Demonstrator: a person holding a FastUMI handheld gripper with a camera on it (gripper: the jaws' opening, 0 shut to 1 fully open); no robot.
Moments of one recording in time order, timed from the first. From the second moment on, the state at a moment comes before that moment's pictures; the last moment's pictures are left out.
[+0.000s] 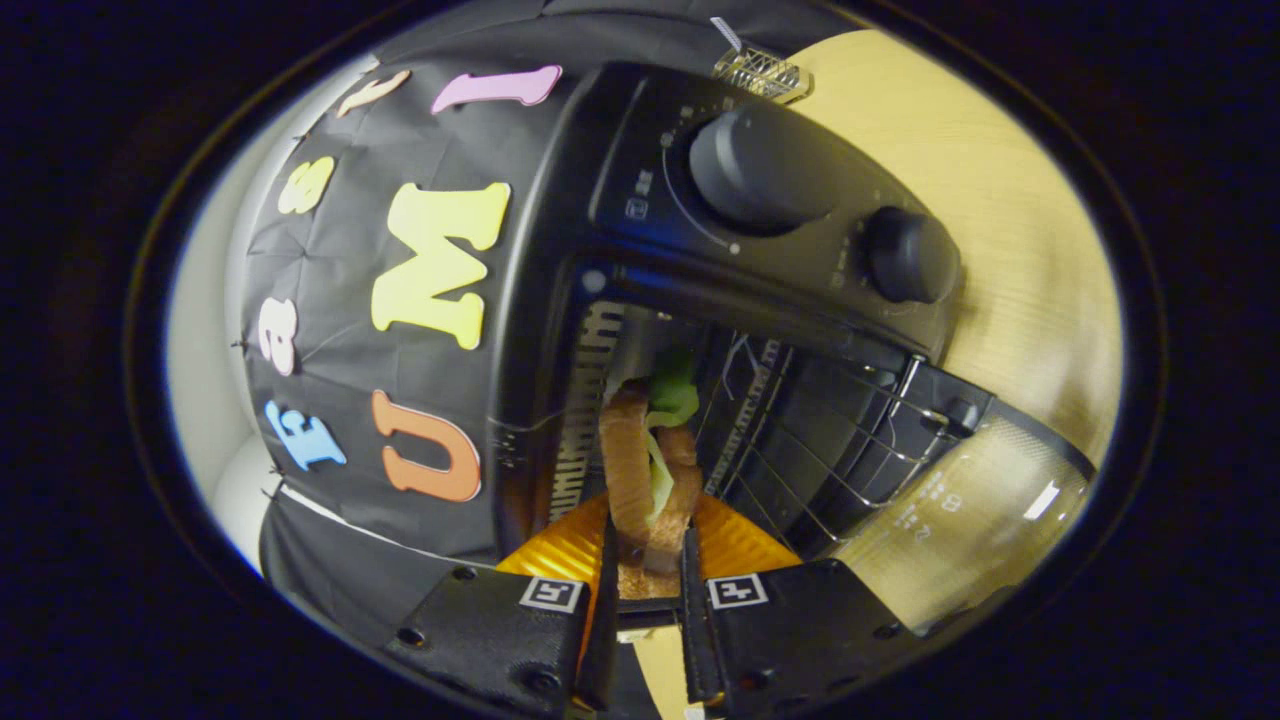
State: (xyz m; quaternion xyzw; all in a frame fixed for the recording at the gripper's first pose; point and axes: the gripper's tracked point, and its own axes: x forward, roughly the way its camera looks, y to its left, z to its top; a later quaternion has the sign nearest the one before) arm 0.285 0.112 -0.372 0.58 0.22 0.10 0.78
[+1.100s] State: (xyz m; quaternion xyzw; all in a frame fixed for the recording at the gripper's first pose) arm 0.204 0.129 -0.389 0.14 0.36 0.12 0.91
